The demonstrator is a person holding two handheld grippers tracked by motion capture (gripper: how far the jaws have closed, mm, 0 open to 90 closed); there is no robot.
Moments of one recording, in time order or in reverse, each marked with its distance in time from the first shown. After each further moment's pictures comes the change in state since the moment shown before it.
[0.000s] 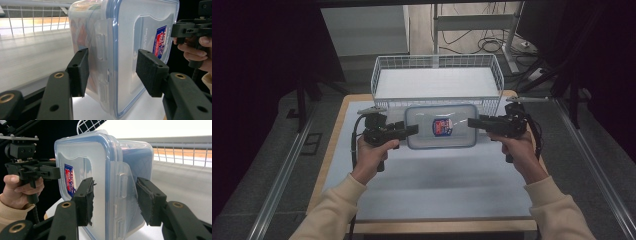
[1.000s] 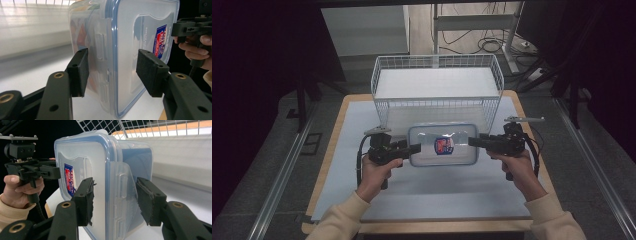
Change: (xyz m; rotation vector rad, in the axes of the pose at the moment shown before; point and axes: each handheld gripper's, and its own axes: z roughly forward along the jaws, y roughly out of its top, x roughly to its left) left arm 0.000 -0.050 0.011 0.047 0.003 -0.032; right arm -0.009 -0.051 0.001 0.051 0.001 0.056
